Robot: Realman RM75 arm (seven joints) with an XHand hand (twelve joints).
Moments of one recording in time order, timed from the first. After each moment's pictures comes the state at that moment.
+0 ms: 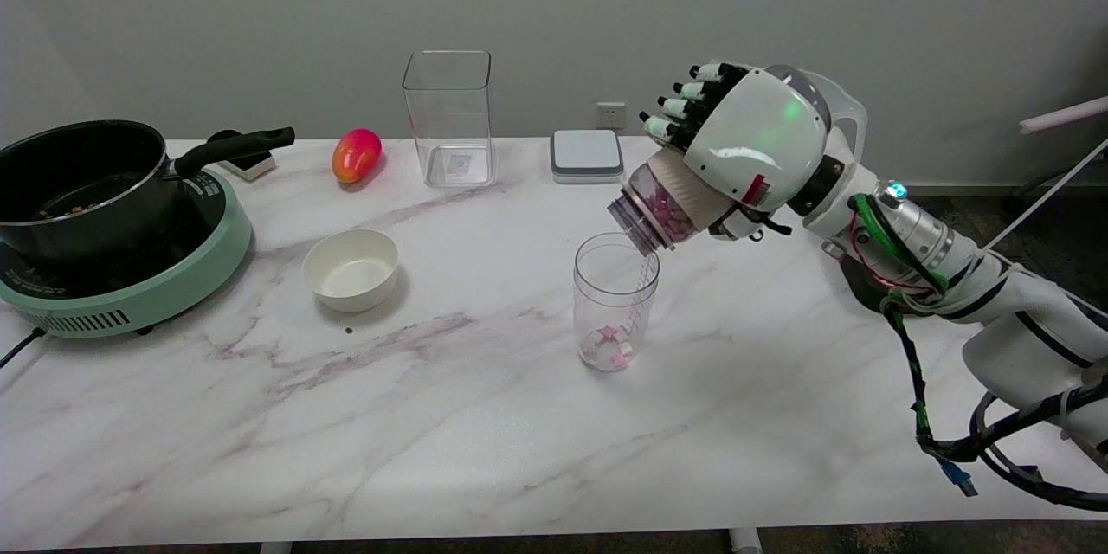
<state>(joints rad) -0.14 -0.85 -1.39 1.61 -0.38 0.86 0.43</state>
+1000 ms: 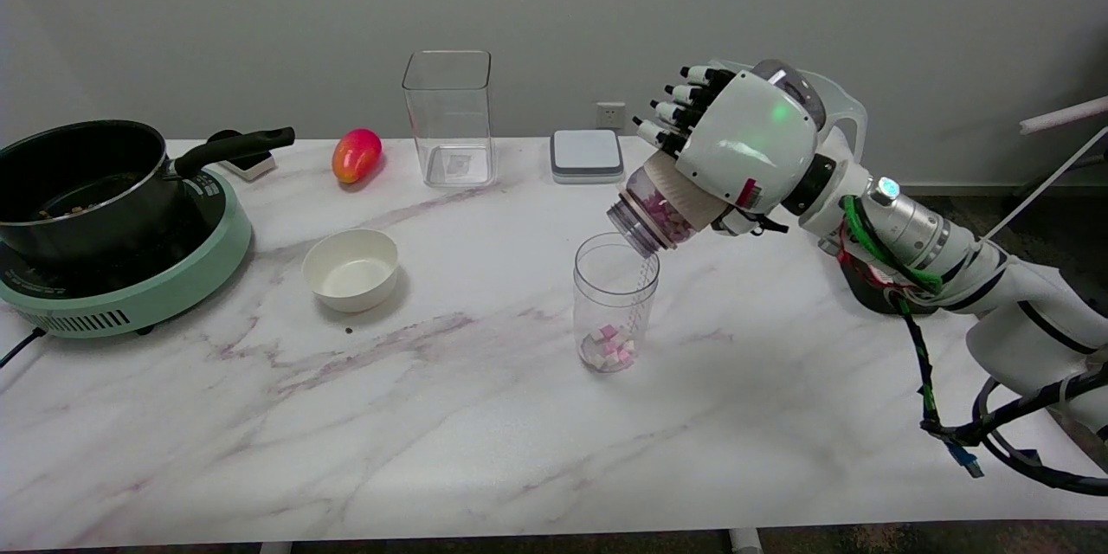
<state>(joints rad) -0.11 -0.84 -1.39 1.61 -0.47 0.87 0.44</state>
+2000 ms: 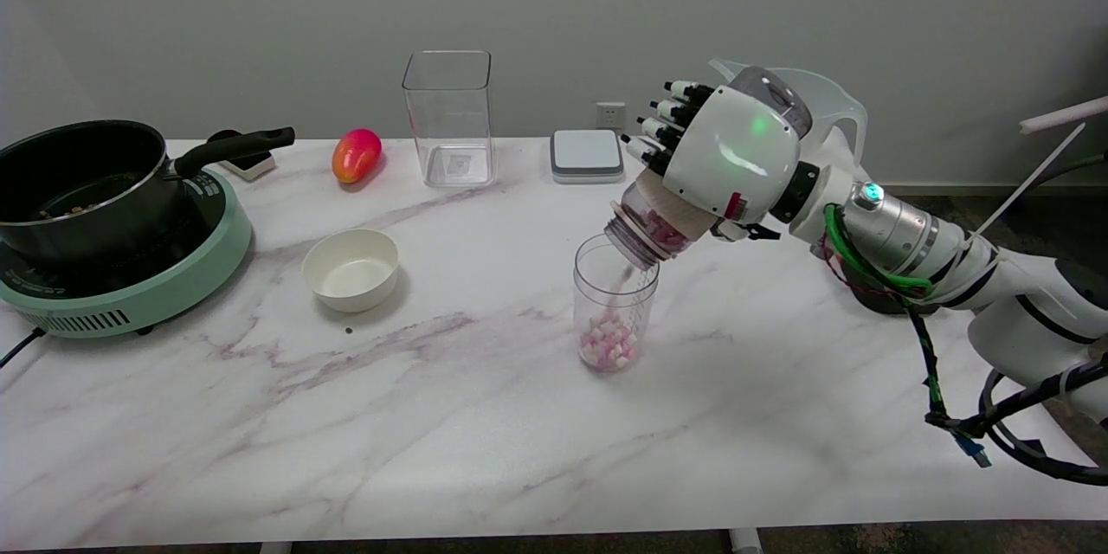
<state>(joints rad) -0.09 -0.81 -1.41 1.62 -0.55 0.86 0.46</state>
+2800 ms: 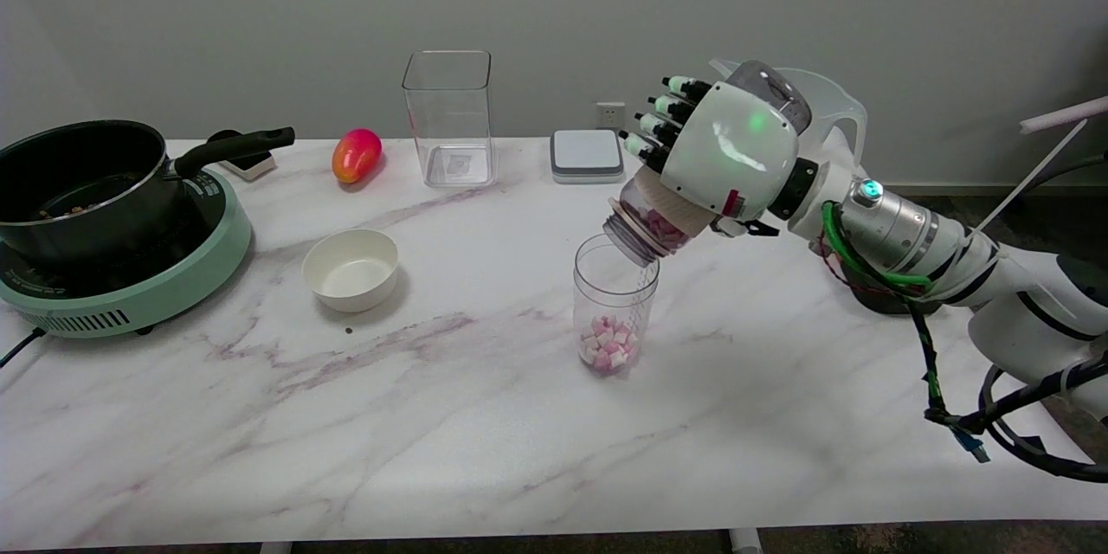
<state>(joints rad) -0.09 -0.81 -1.41 1.64 -0.57 0.84 0.46</state>
